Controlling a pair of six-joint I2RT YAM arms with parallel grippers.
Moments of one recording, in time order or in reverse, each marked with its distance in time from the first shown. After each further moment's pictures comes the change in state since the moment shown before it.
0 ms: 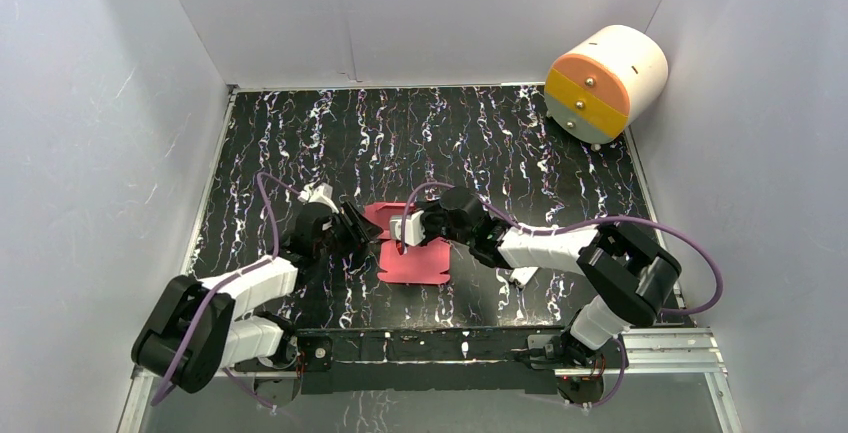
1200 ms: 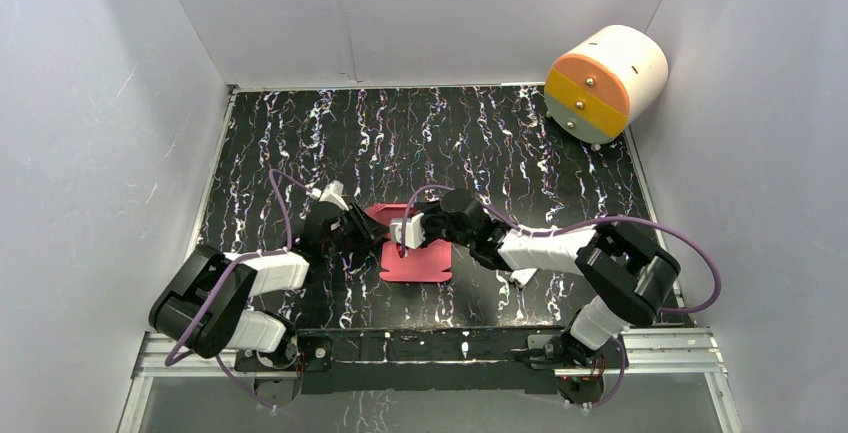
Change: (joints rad) left arm -0.042 0.190 -0.006 0.276 0.043 -0.045; right arm 0.006 0.004 -0.018 0.037 0.003 -0.019
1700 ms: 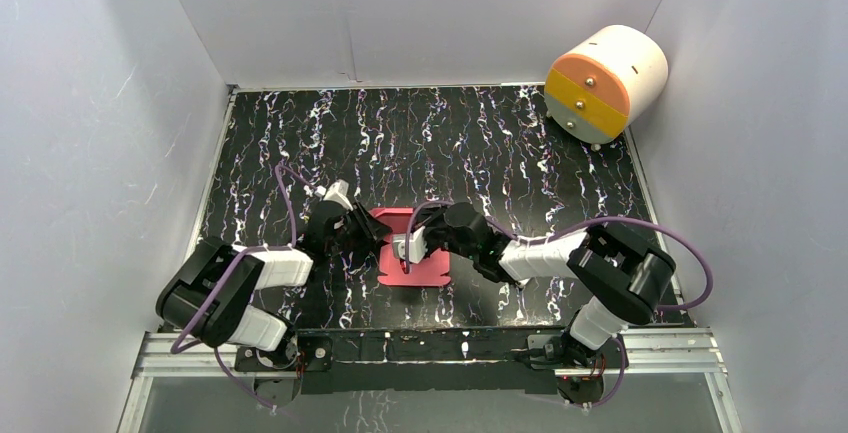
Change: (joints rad) left arm -0.012 0.060 0.015 0.039 0.005 0.047; right arm 0.030 0.019 -0.087 0.155 0.023 -0.093
